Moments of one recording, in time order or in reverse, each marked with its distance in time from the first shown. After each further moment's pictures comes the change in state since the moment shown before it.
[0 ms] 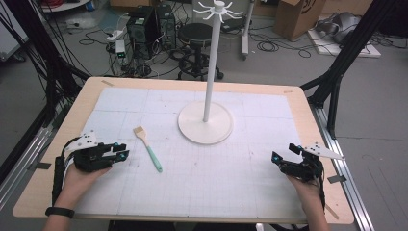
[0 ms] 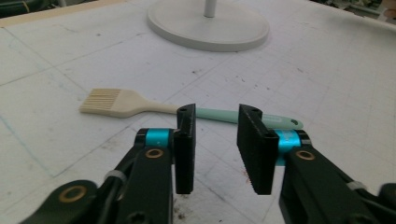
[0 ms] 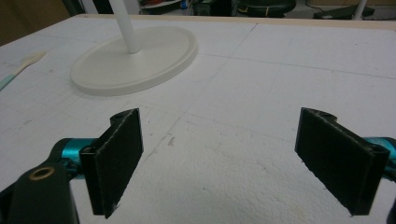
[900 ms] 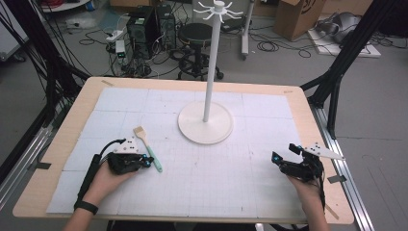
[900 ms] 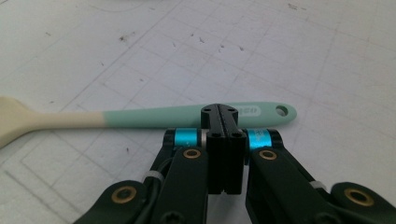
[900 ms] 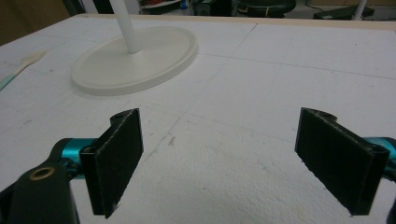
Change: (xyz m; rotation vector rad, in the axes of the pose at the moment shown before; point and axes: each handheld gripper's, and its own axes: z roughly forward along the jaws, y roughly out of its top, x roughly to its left) left arm -0.034 0.010 0.074 0.263 -0.050 0.126; right arm 0.000 0.000 -0.001 -0.003 -0.001 -0.005
